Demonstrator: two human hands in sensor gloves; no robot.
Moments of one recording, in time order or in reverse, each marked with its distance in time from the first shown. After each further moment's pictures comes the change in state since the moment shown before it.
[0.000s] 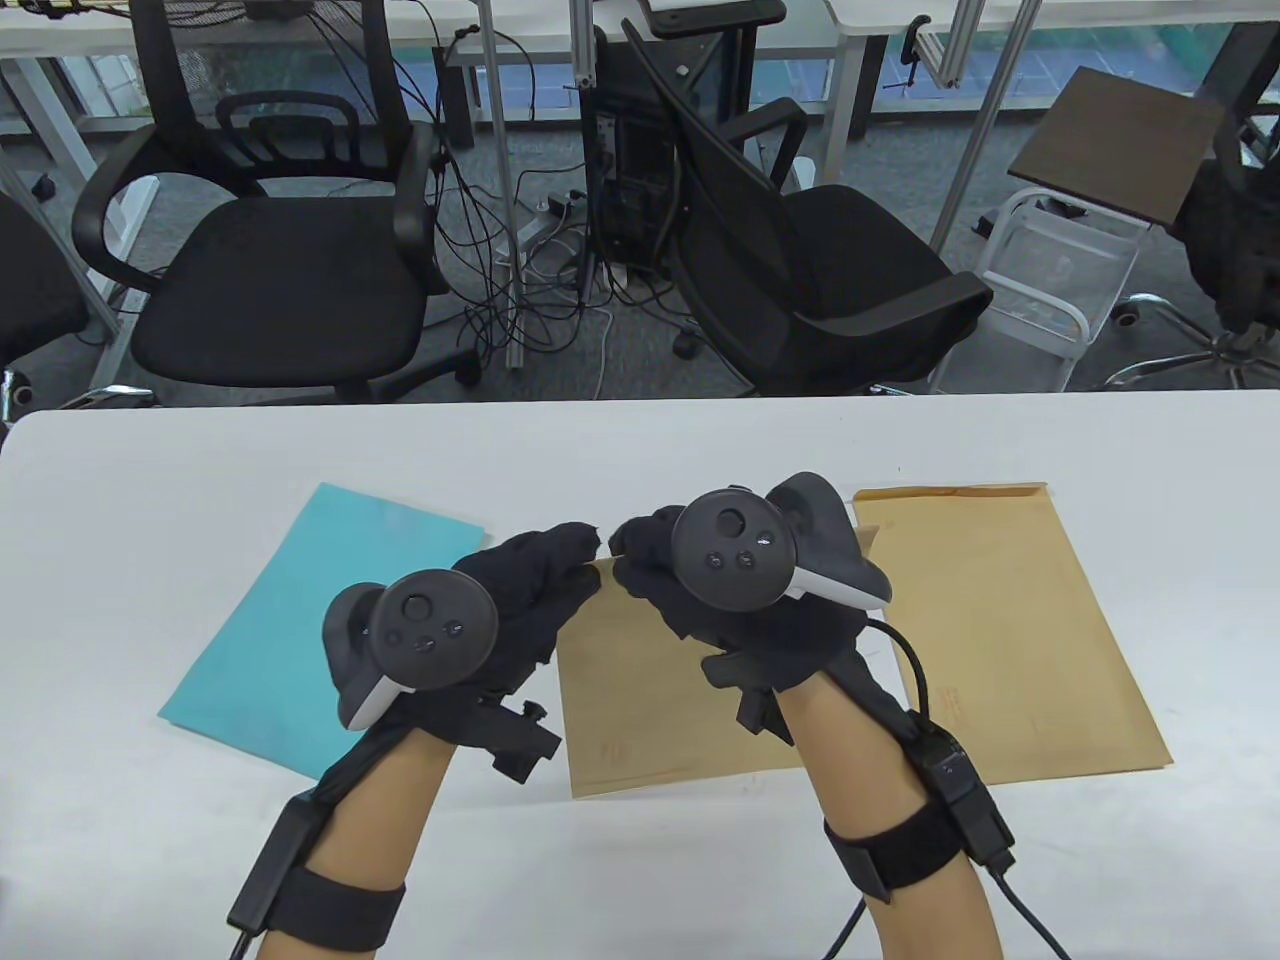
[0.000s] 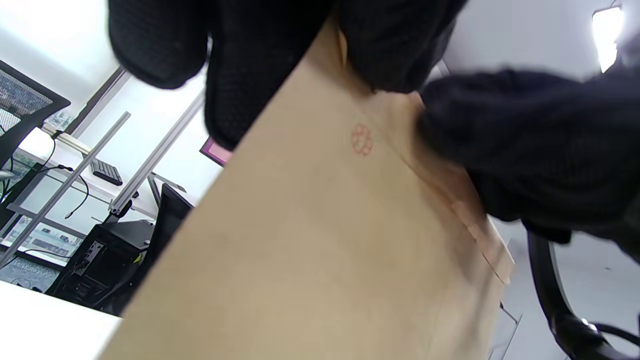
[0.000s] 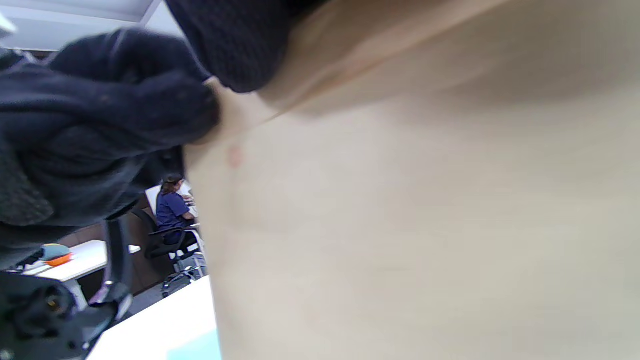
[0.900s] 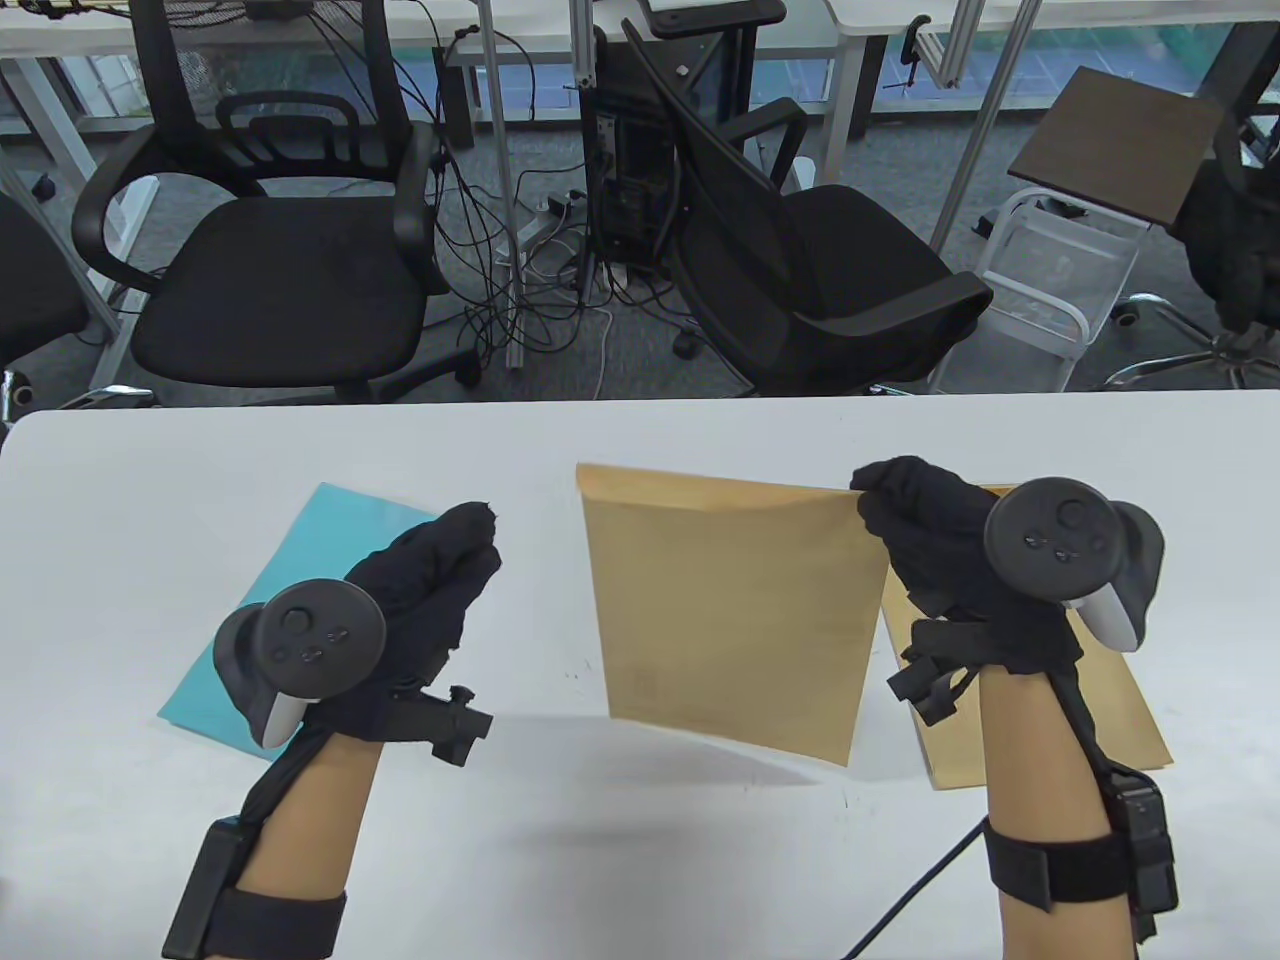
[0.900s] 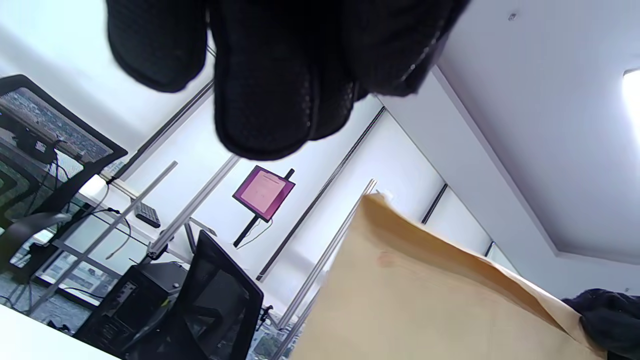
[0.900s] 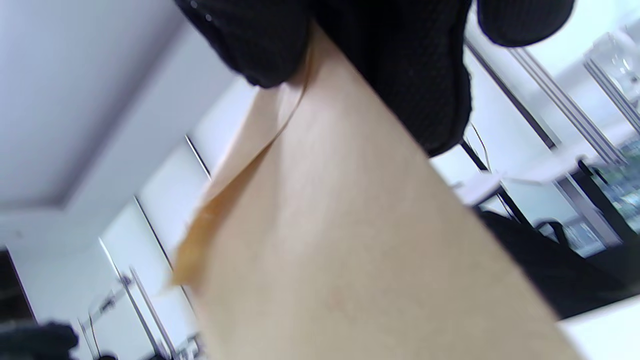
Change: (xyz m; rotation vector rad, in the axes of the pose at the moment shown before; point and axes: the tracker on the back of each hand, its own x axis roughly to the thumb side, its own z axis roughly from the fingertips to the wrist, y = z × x) left_hand -0.035 0.029 0.018 0.153 0.082 0.034; right_hand -0.115 -0.042 0.094 -0.496 0.202 -0.263
